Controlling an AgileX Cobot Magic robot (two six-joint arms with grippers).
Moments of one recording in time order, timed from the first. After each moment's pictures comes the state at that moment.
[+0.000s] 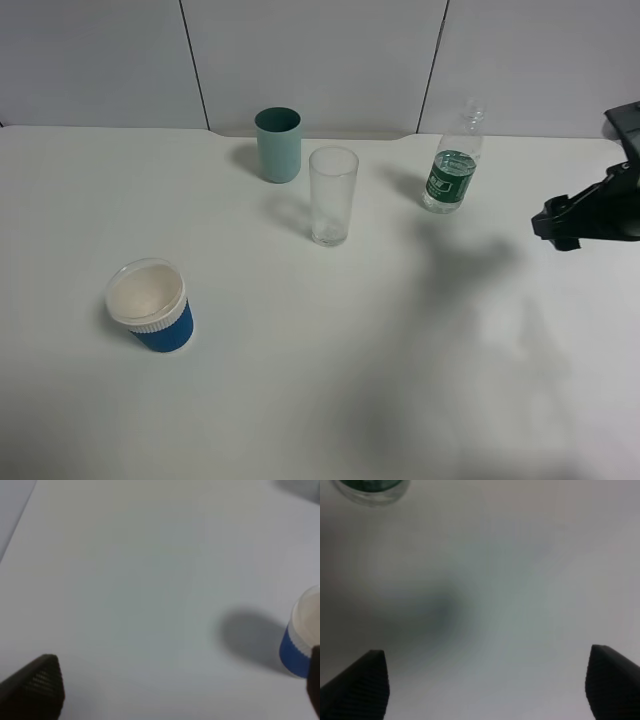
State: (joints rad) left arm 0.06 -0.01 -0.51 0.02 1.05 0.00; right arm 0.03 1.35 -0.54 -0.10 0.08 -0.06
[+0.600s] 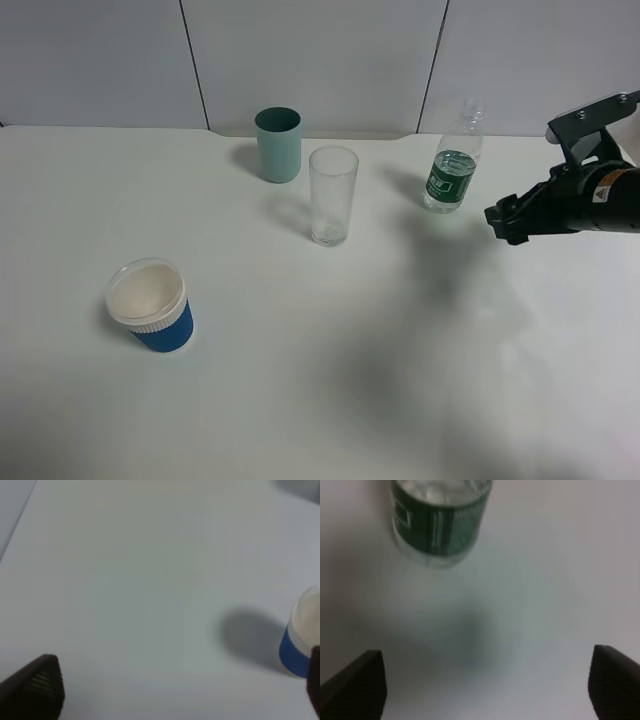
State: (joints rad) left arm 0.06 -0.01 -0.51 0.02 1.05 0.00; right arm 0.06 1.56 -0.54 -0.20 -0.27 -0.02
